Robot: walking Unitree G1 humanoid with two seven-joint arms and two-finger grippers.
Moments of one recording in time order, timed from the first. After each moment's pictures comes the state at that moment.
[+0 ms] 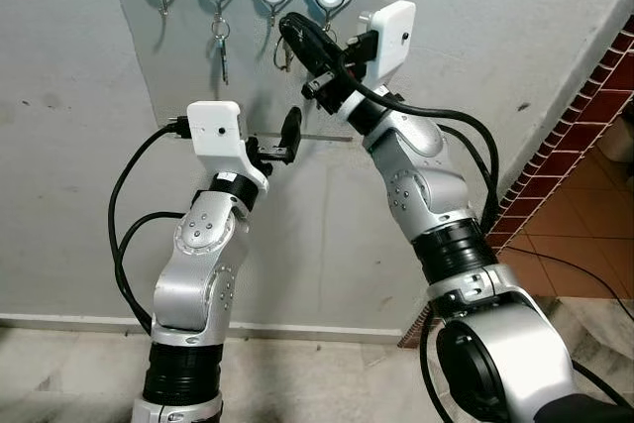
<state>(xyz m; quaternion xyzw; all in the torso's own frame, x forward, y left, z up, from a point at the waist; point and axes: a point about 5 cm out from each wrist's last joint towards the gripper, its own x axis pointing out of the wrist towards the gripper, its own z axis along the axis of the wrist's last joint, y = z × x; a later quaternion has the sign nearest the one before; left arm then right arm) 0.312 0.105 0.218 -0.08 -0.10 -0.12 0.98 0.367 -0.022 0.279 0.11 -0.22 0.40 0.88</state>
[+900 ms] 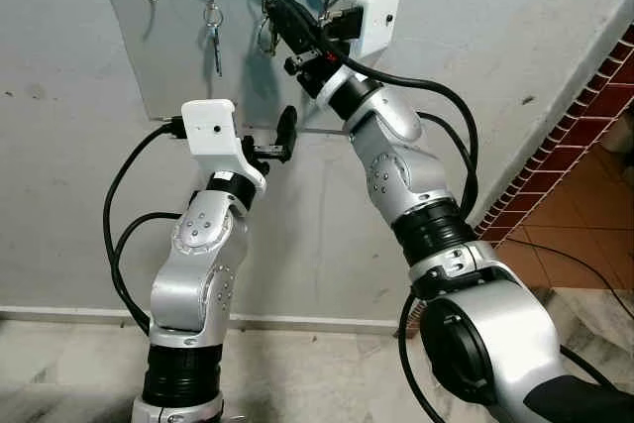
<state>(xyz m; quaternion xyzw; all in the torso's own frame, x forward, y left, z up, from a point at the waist) 0.310 0.106 0.220 -0.09 -0.10 -0.11 0.99 0.372 -0.011 0.291 0.15 -0.24 0.41 0.87</state>
